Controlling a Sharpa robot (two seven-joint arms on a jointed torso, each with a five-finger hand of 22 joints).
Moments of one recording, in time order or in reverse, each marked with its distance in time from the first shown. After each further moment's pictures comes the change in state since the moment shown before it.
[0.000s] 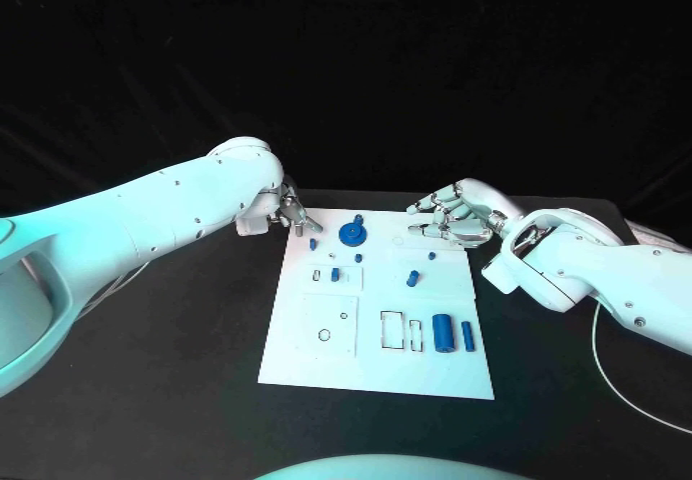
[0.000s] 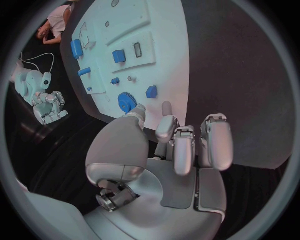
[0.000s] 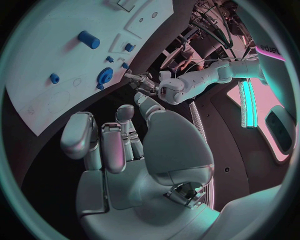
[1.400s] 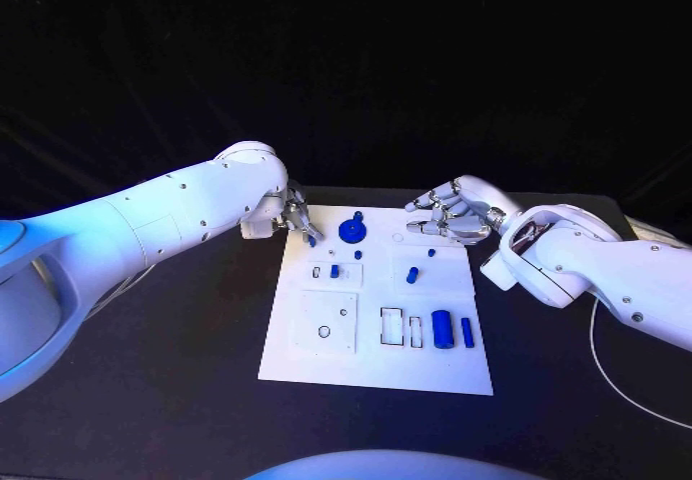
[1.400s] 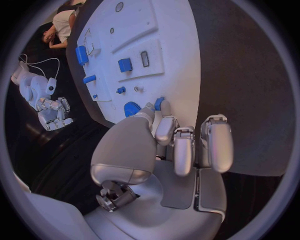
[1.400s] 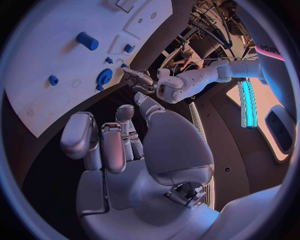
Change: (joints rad) left arm -0.017 0.017 -0.002 -0.008 0.007 0.037 0.053; left_hand 0.197 0.086 0.061 -0.088 0.000 0.019 -0.024 0.054 0.033 0.024 -0.024 0.015 0.012 0.000 -0.015 0.000 0.001 0.000 0.018 -0.018 0.012 0.000; right arm -0.001 0.004 0.000 -0.003 0.001 0.008 0.000; right_hand 0.000 0.000 0.000 0.000 0.004 0.000 0.000 0.000 0.000 0.000 0.000 0.000 0.000 0.000 0.000 0.000 0.000 0.000 0.000 0.000 0.000 0.000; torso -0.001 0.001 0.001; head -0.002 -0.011
